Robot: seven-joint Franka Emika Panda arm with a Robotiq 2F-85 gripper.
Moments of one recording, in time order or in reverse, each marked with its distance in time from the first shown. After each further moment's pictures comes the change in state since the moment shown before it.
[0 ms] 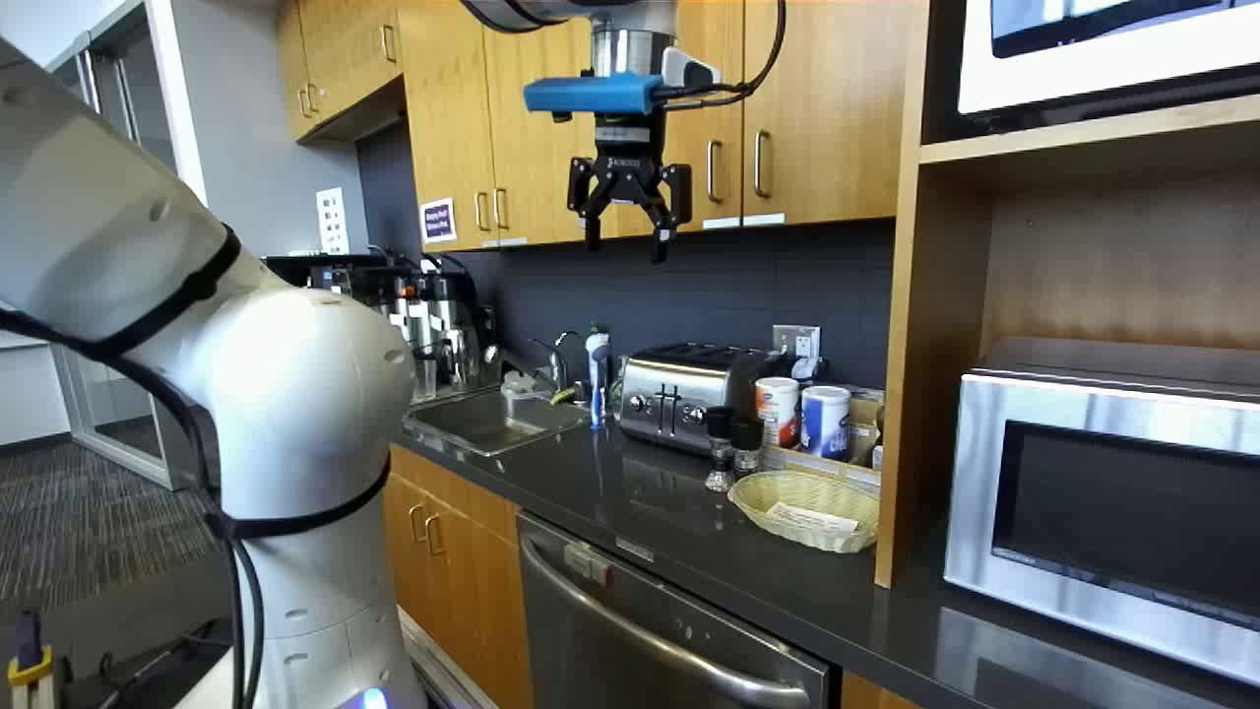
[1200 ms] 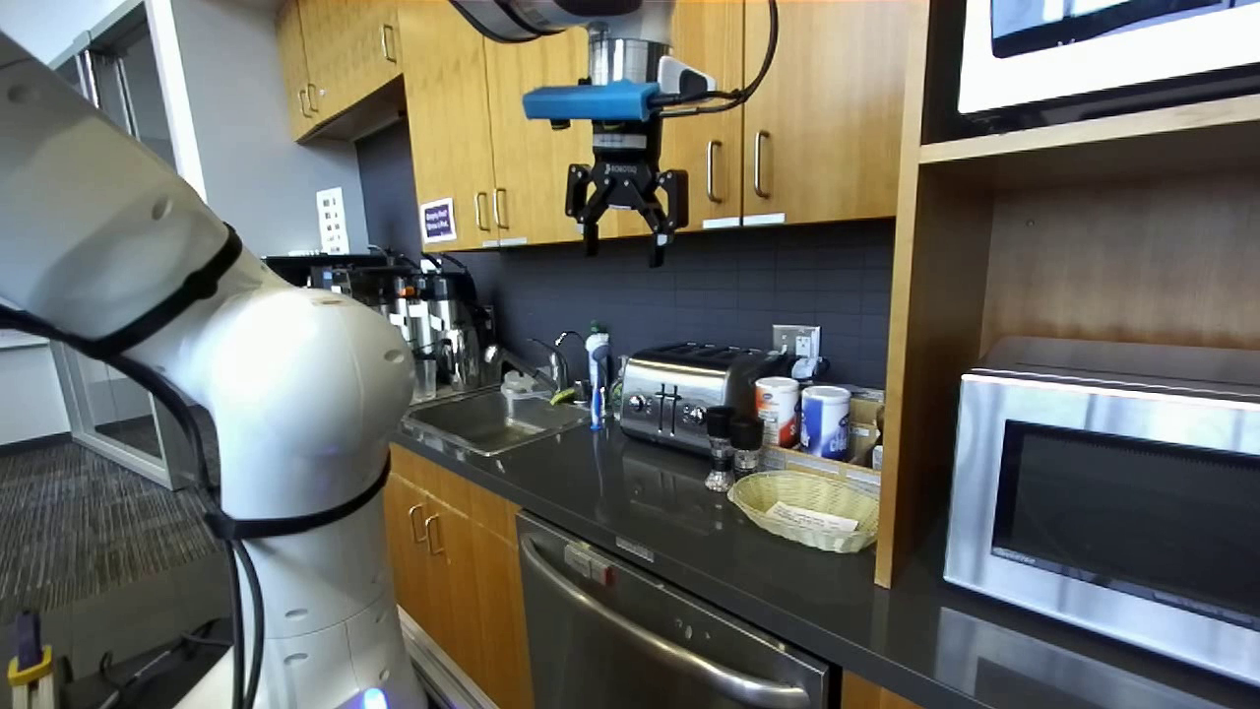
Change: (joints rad) arm 0.000 0.012 0.025 -0.009 0.000 0.016 0.002
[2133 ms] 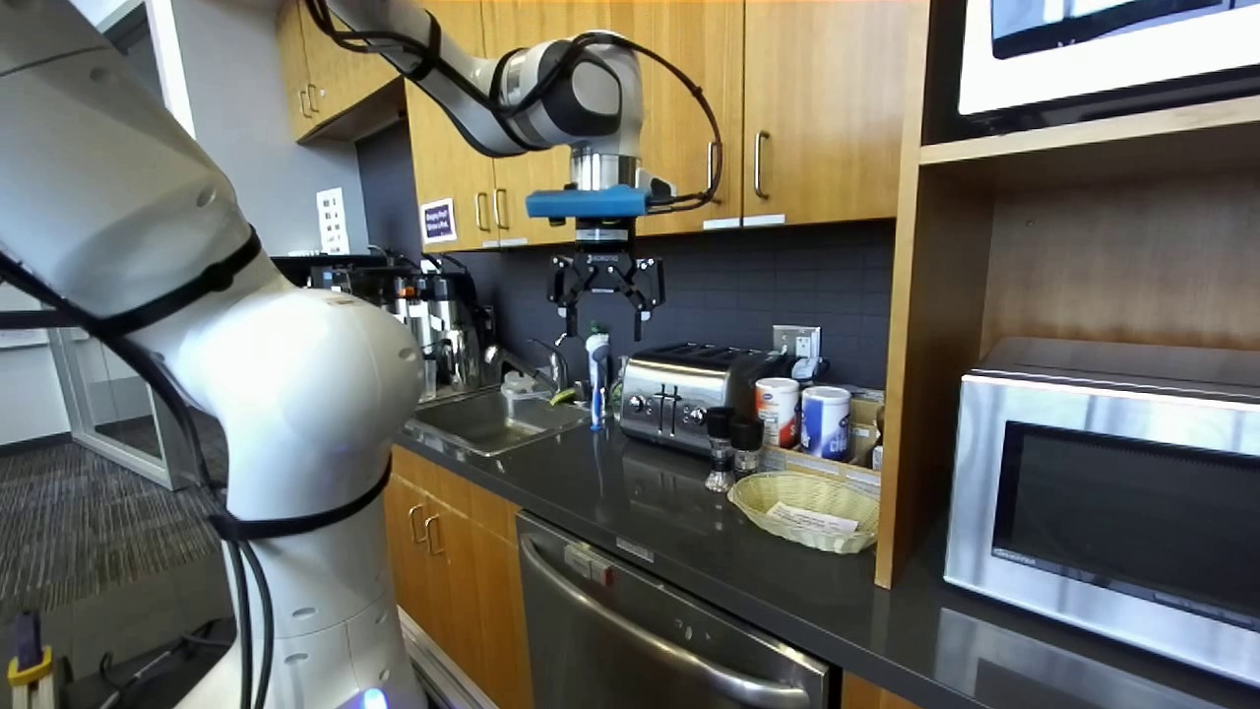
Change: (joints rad) arm 0.083 0.154 0.111 -0.121 -0.075 0.173 -0.101
